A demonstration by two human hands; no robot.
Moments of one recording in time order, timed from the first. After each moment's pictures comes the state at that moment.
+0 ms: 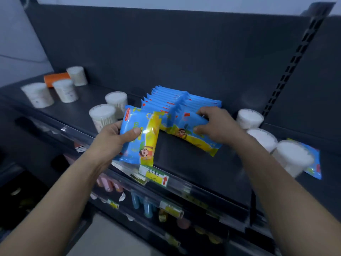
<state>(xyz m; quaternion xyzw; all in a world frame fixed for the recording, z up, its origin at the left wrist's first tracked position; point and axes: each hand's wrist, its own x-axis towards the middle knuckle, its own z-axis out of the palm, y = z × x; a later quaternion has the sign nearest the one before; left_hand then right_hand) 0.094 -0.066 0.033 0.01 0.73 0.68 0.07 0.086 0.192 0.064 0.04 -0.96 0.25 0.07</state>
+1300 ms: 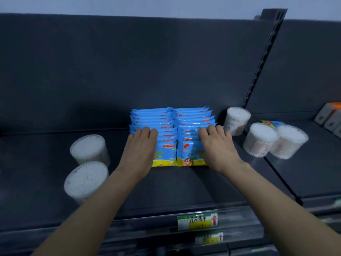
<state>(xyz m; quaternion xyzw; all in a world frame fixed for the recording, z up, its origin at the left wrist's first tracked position) -0.096 -0.054 0.002 0.48 0.86 0.07 -0.19 0.031 0.111 0.014 -0.23 -0.96 -0.11 0.08</state>
